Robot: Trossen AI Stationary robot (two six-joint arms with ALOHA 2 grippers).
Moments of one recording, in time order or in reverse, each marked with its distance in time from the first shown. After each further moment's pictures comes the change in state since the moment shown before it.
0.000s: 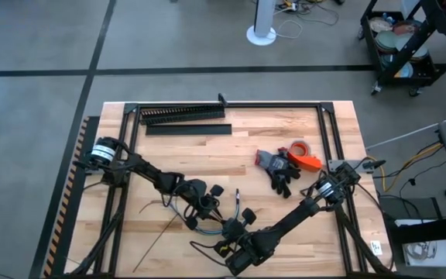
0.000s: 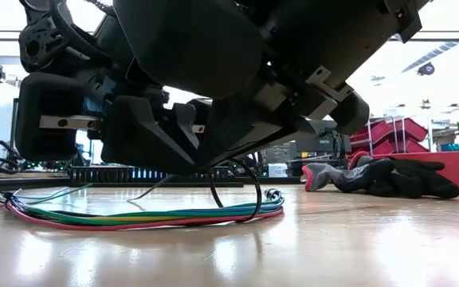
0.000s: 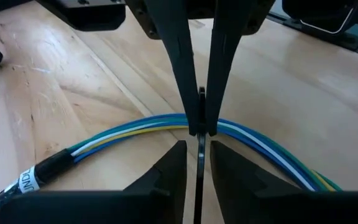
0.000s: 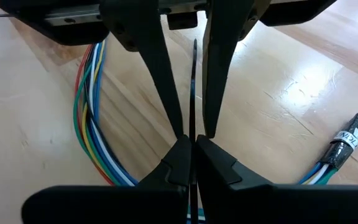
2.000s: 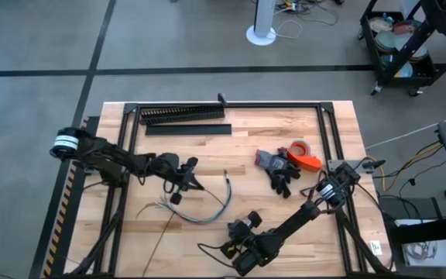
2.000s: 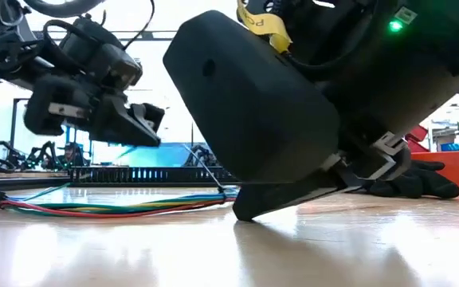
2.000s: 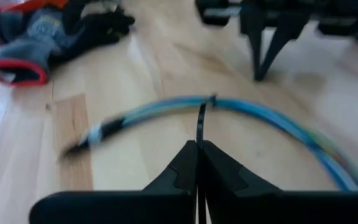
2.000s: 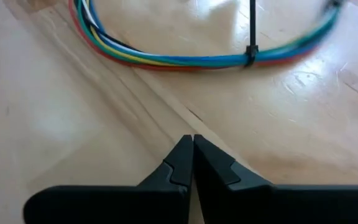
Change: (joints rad) left arm 0.247 -0.418 -0.377 0.023 -0.011 -0.078; right arm 0.029 0.000 -0.121 0.061 -0.054 0.099
